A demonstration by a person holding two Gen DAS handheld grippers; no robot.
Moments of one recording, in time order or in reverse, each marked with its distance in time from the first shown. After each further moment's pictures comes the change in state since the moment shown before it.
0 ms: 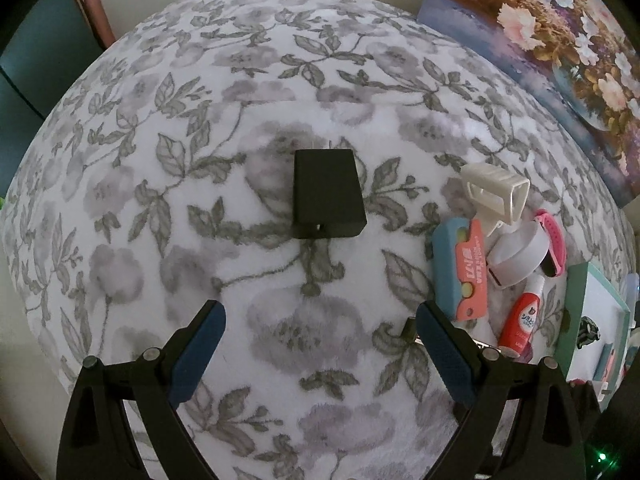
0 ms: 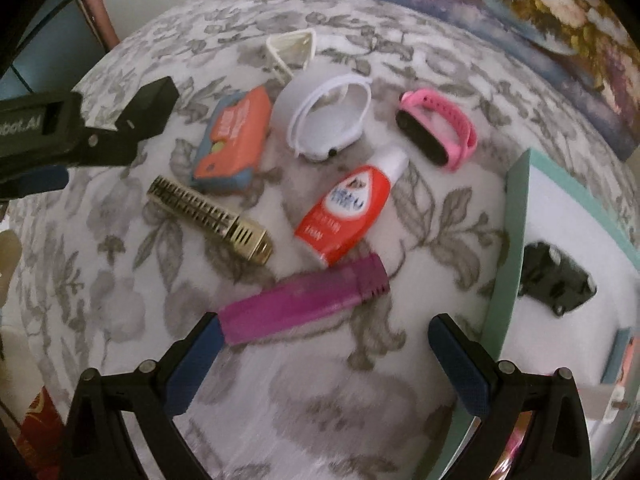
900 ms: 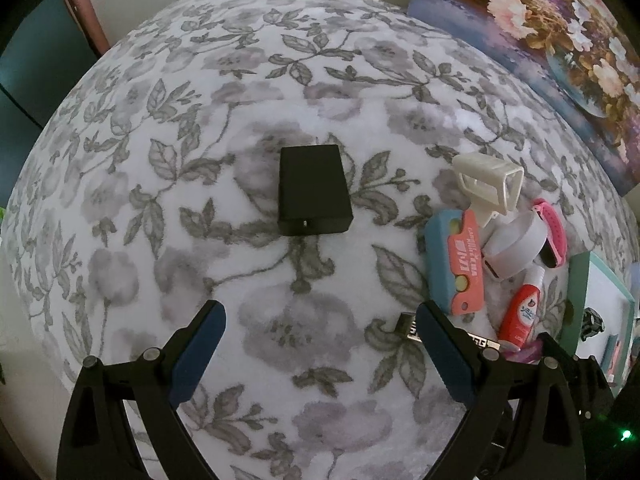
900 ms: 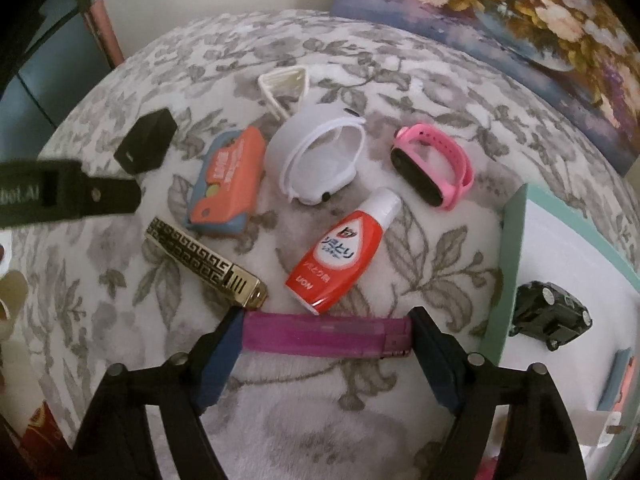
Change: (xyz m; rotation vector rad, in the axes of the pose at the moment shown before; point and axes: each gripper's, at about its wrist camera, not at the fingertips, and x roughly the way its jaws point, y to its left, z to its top) left arm 0.002 -0.007 0.001 0.042 0.006 0.007; right arm -0.001 -0.014 0.032 0.027 -0.072 0.032
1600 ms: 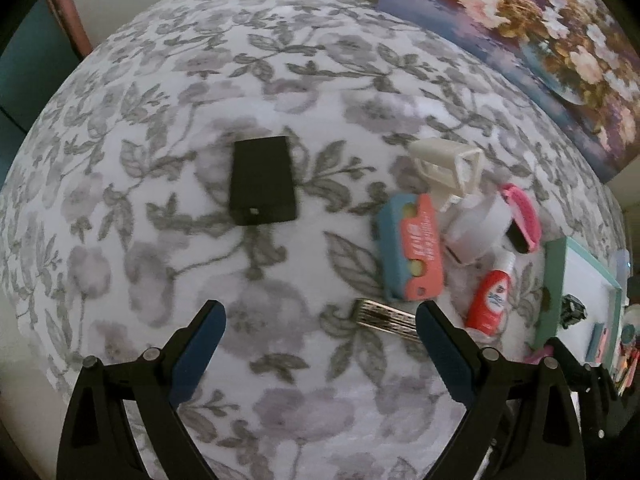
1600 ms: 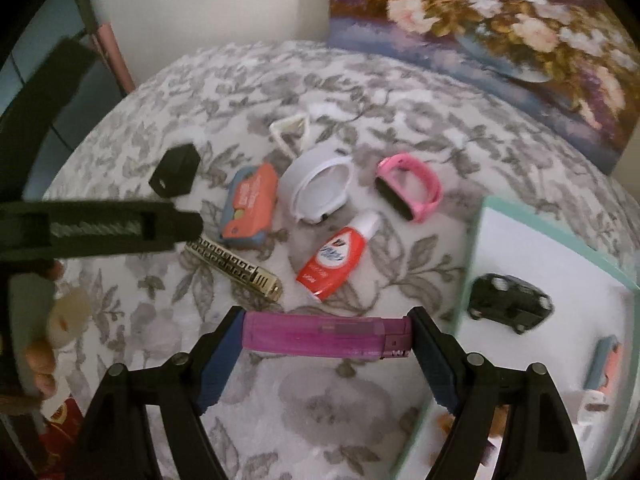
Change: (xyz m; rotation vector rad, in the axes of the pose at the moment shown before) left arm -0.002 -0.026 -0.004 0.039 0.010 -0.067; right arm -0.058 -0.007 -0.017 0.032 -0.088 0.019
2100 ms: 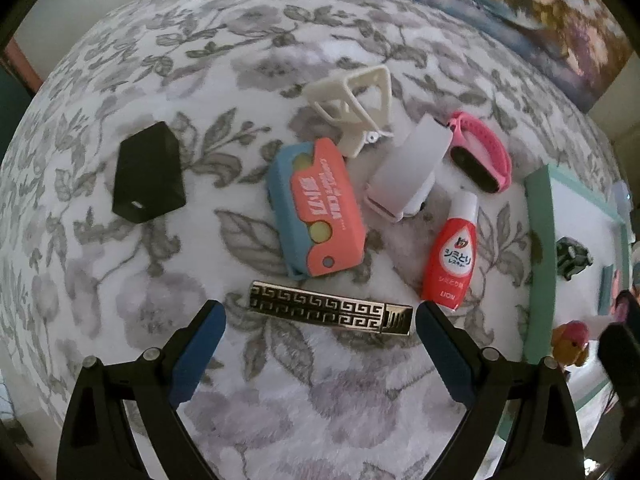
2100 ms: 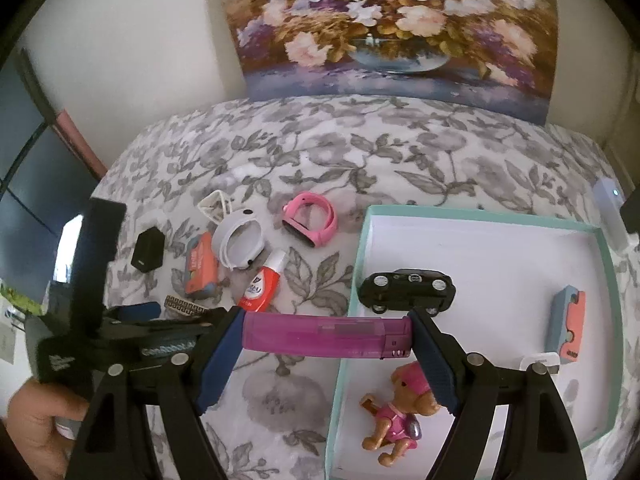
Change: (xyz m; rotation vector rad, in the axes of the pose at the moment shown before) left arm 0.030 -0.058 -0.011 0.186 0.063 0.001; right arm -0.046 -0.072 -0.002 0.256 -0.090 -0.004
